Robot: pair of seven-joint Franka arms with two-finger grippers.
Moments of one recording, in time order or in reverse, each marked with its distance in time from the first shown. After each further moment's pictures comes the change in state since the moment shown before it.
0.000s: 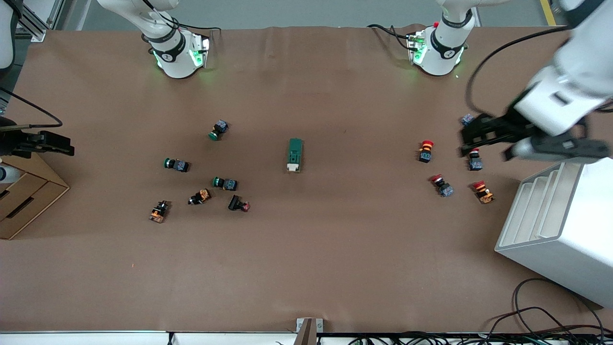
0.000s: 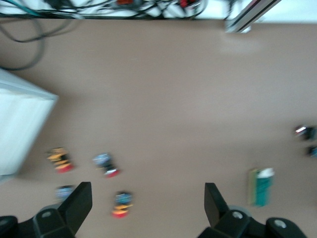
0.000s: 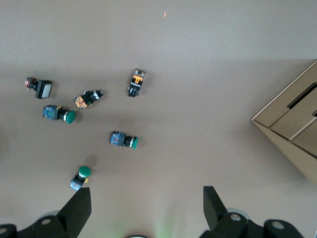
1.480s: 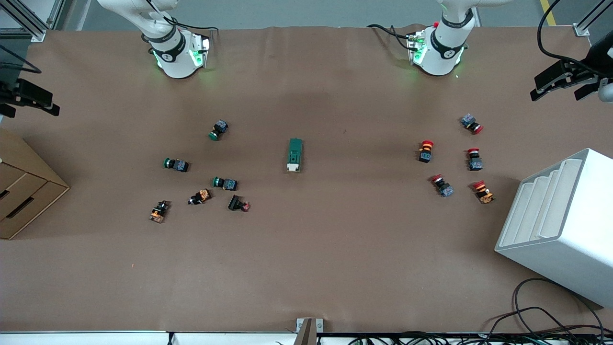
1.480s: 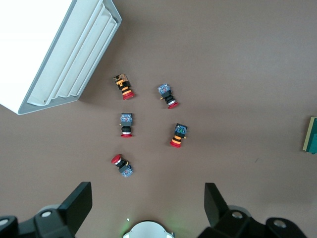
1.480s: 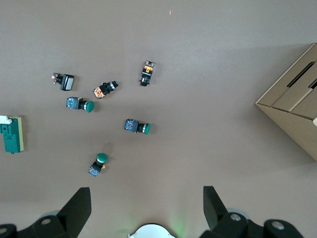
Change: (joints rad) left arm -0.054 -0.242 0.257 -0.226 -0.007 -0.208 0.098; right arm -0.014 -0.275 -0.012 -0.194 0.047 0.017 0.034
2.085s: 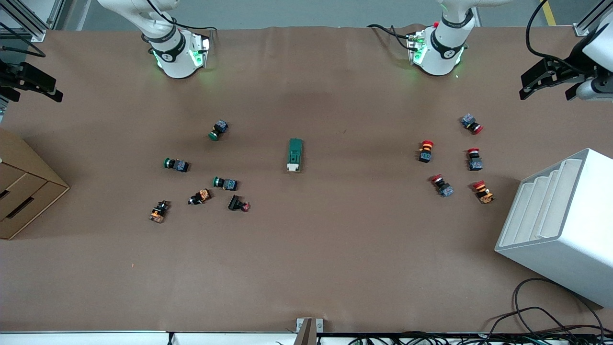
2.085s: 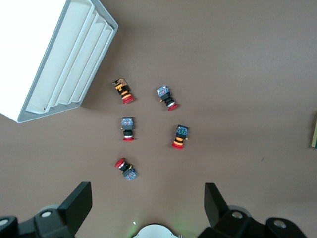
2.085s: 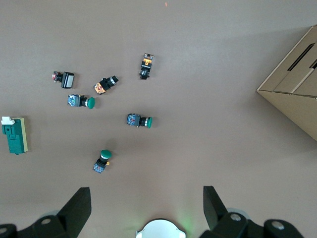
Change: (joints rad) left arm 0.002 -0.002 -0.068 -0.004 0.037 0.020 -0.002; right arm -0.012 -0.076 0.026 -0.085 0.000 0.010 0.061
